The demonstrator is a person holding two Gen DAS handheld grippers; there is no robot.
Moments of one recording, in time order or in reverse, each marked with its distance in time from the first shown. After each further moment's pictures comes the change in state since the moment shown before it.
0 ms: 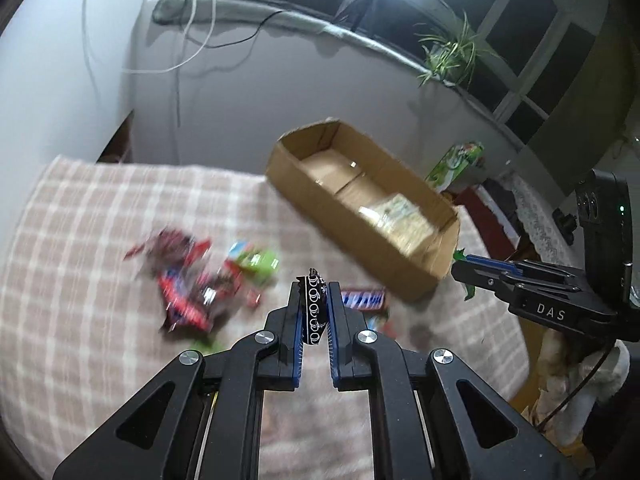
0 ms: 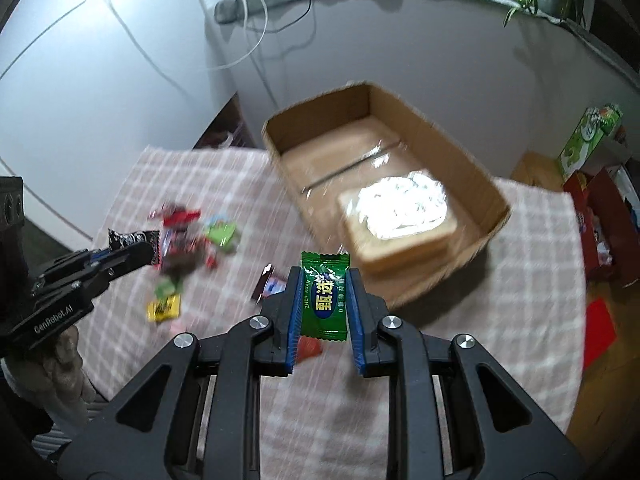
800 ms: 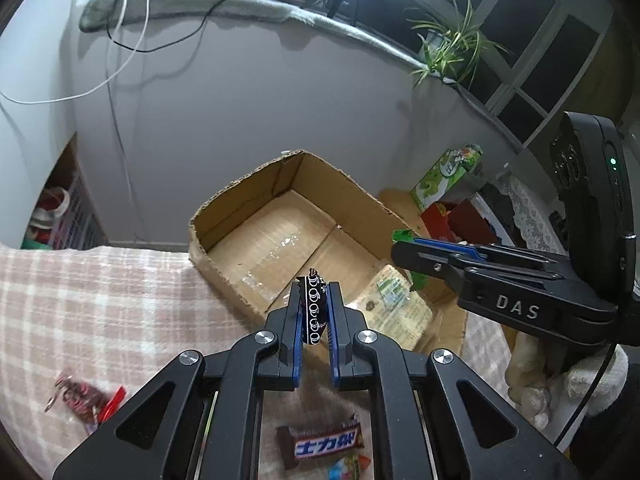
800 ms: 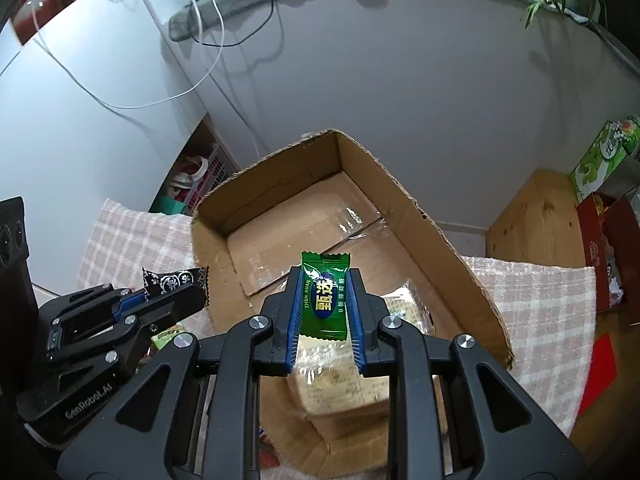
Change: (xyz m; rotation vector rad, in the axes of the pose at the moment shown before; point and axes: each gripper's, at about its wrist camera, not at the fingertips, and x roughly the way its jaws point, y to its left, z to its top) left arm 0.108 -0.031 0.092 0.031 0.053 -0.055; right arm 0.091 -0.049 0.101 0.053 0.055 0.030
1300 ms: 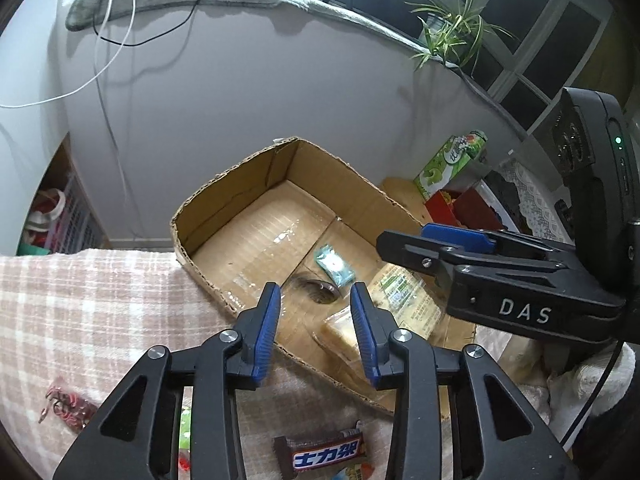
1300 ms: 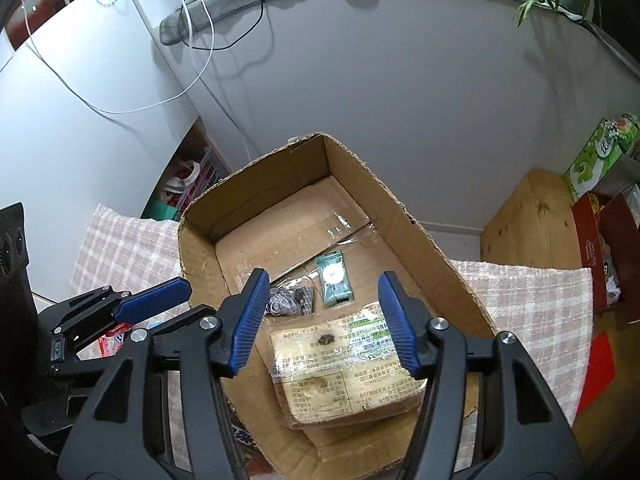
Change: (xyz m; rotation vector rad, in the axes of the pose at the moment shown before) left arm 0.014 -0.005 0.003 0.025 0.040 0.012; right arm -0.005 -0.005 -0.001 0.003 -0.021 -0.039
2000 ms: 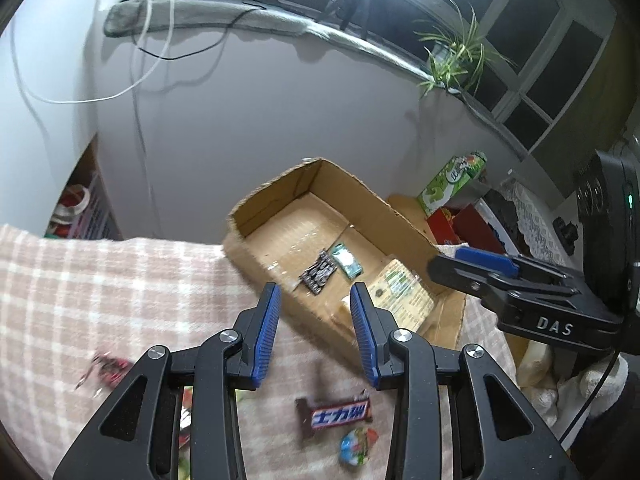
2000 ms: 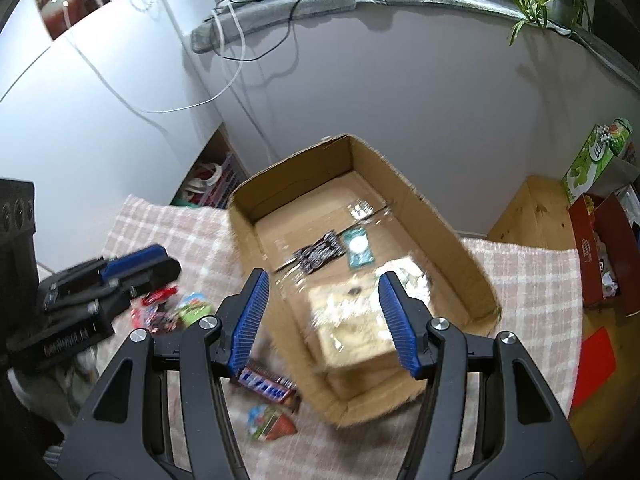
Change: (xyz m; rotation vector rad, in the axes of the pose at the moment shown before) left arm -0.060 0.020 -0.013 -0.046 -0.063 0.018; right arm -0.063 0.027 -0.043 -0.022 -0.052 0.048
